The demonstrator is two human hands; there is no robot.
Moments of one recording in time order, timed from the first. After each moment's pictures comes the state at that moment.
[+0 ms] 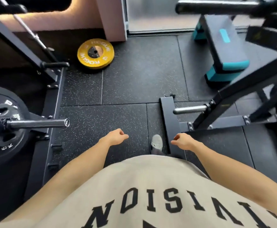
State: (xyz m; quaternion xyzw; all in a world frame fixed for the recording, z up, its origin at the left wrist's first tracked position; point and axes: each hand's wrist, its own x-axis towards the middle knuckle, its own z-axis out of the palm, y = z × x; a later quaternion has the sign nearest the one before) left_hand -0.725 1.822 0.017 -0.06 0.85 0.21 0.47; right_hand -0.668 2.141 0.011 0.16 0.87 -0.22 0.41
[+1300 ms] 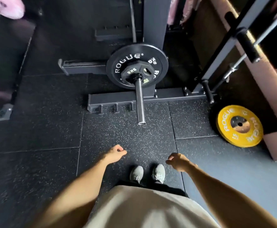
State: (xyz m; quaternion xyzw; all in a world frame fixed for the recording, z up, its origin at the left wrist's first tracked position) left_hand -0.721 1.748 0.030 -0.68 0.53 0.48 0.17; right_hand -1.011 1.821 0.018 -0.47 0.74 0.13 0.46
